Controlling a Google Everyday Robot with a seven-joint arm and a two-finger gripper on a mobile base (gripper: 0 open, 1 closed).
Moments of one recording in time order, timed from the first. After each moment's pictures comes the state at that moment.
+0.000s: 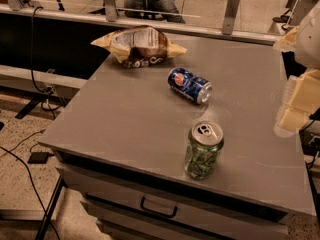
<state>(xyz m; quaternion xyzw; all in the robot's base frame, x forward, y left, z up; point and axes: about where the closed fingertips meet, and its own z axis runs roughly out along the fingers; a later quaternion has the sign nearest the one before) 0.438 -0.216 0.977 -0.60 0.78 -0.04 0.16</state>
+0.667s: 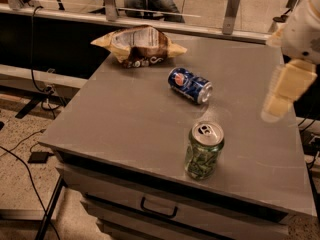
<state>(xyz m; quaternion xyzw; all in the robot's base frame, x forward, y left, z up) 0.473 -0.215 0.969 -0.59 0.79 -0.03 0.16</state>
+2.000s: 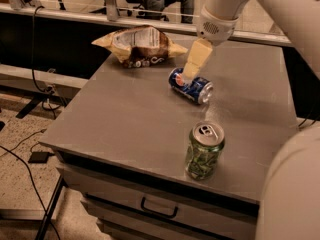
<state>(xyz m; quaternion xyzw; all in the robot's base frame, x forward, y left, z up) 0.636 -0.121 0.901 -0.49 0.86 0.03 0.11</state>
